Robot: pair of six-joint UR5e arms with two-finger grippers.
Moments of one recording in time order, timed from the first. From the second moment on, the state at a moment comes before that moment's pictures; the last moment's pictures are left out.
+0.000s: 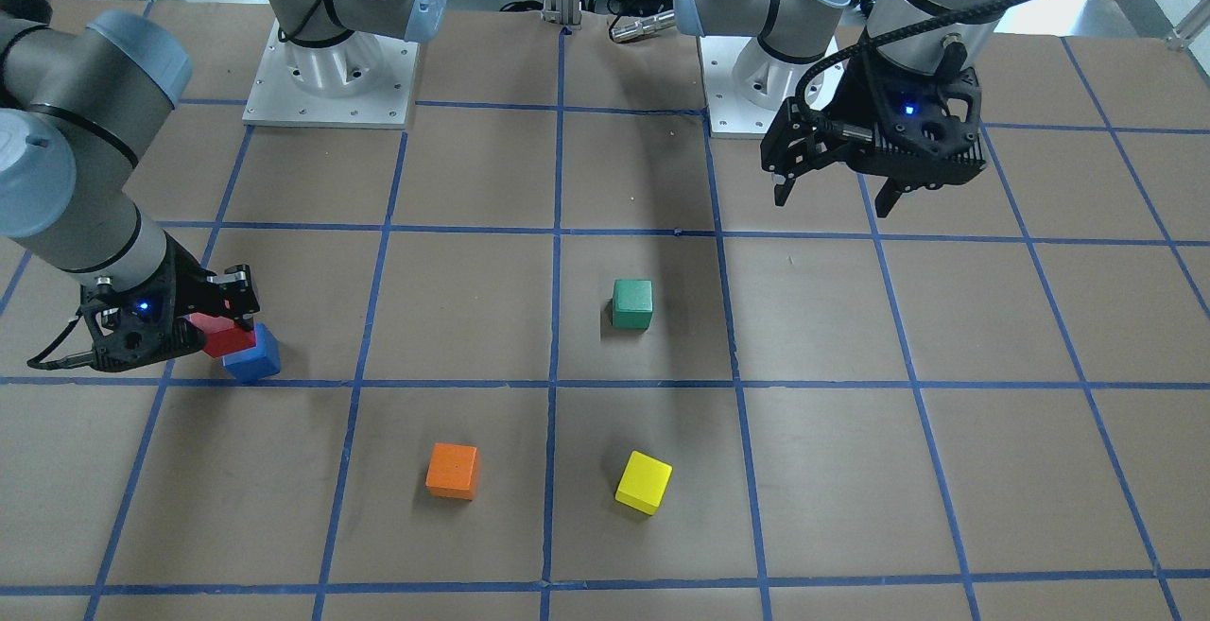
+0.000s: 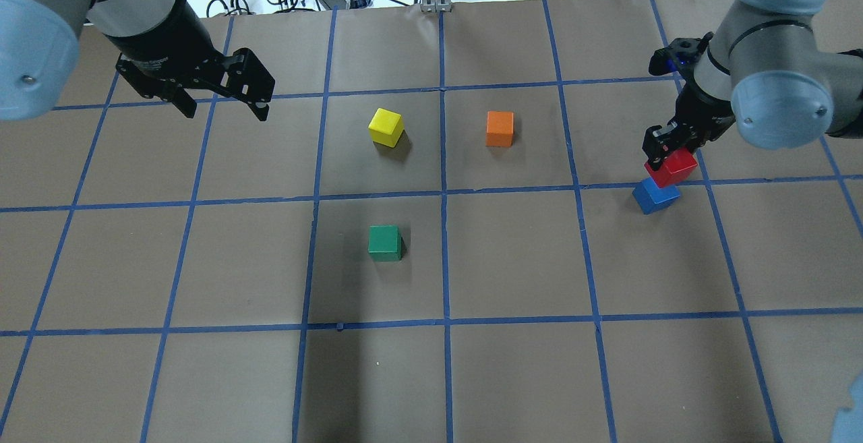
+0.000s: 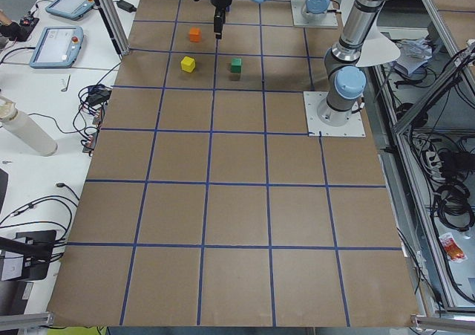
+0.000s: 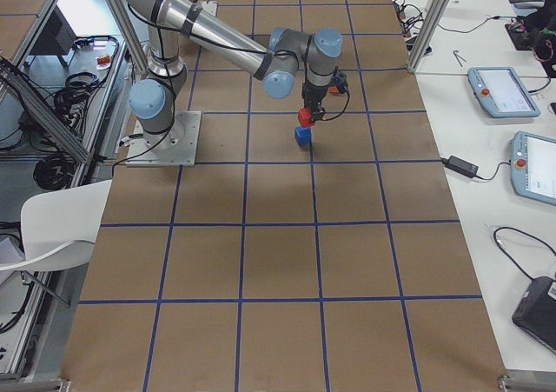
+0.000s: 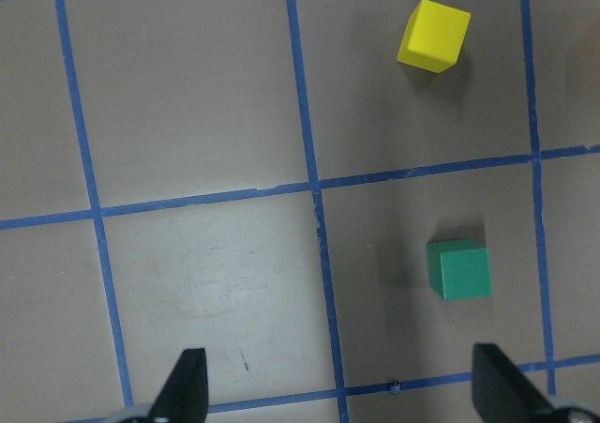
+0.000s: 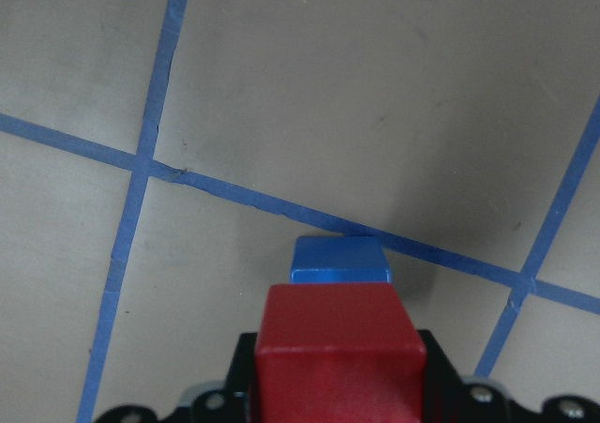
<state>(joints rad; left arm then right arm) -1.55 -1.58 -1.57 -1.52 1.56 0.13 1.34 -1.34 1.83 -2.00 -1.58 -0.55</state>
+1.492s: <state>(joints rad) -1.56 -1.58 -1.58 -1.52 1.56 0.13 1.33 -1.31 1.87 -2.08 -1.60 -0.54</state>
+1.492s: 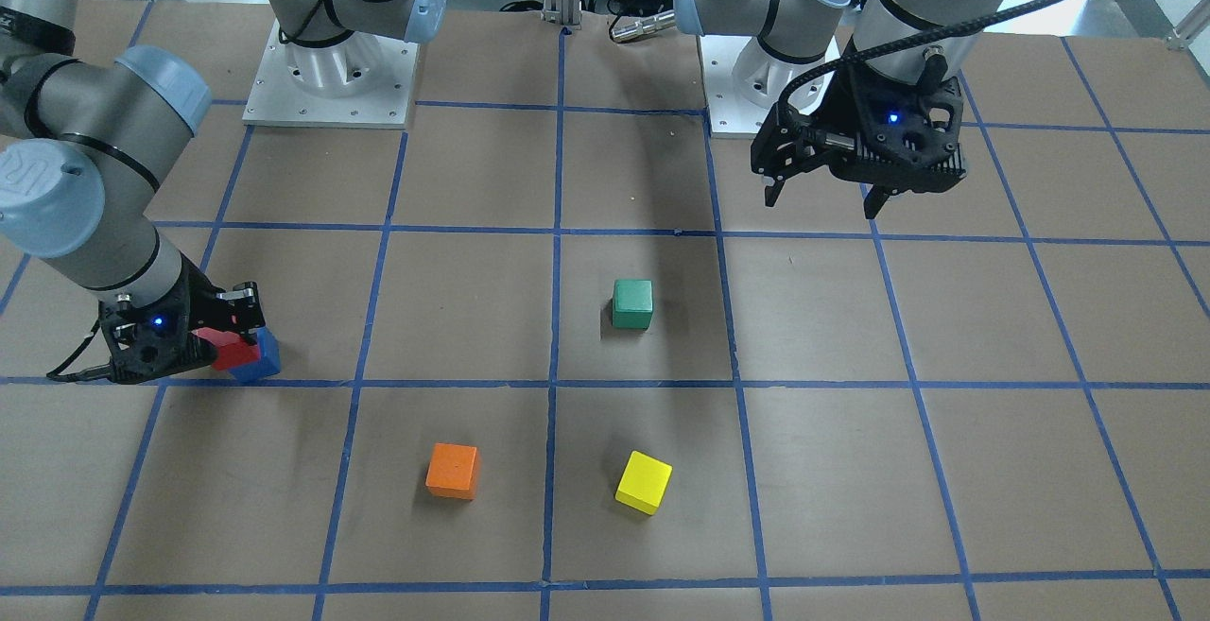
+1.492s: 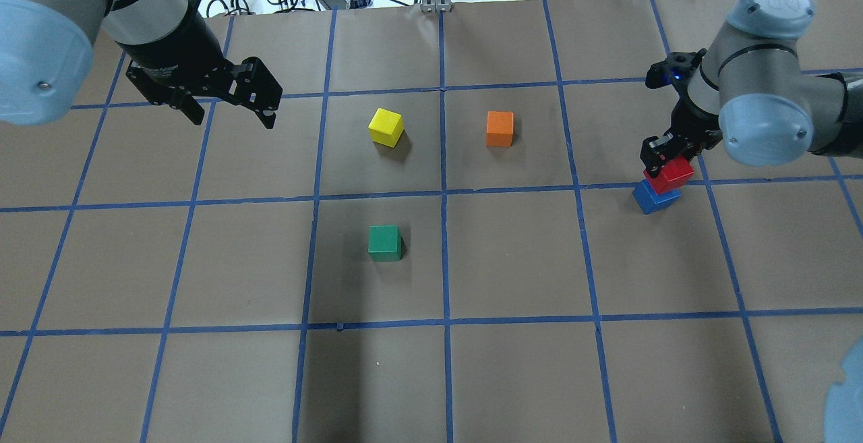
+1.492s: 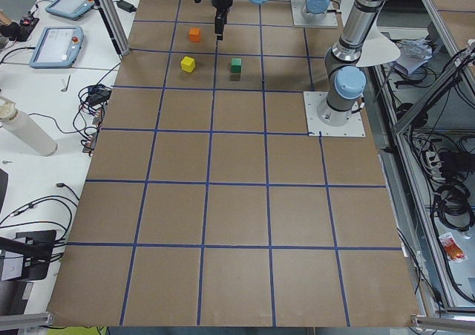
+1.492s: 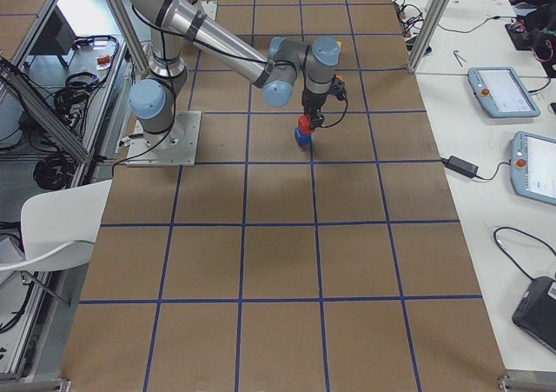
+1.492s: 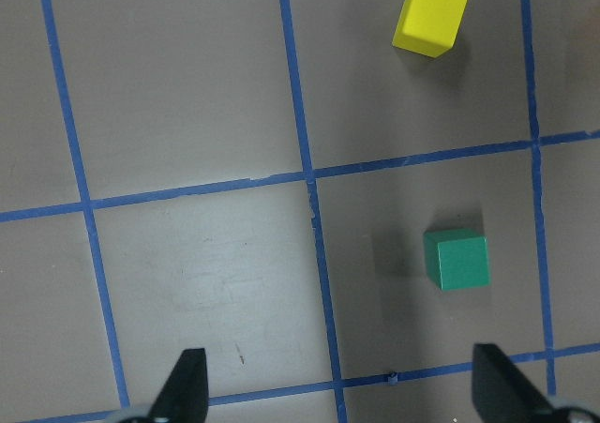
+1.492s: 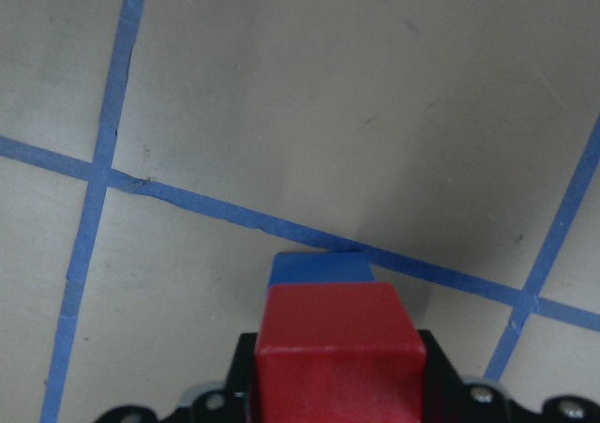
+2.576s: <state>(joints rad) -1.56 -1.58 -1.59 -1.52 1.56 0.13 1.33 -1.32 1.86 -2.06 -1.63 -0.53</state>
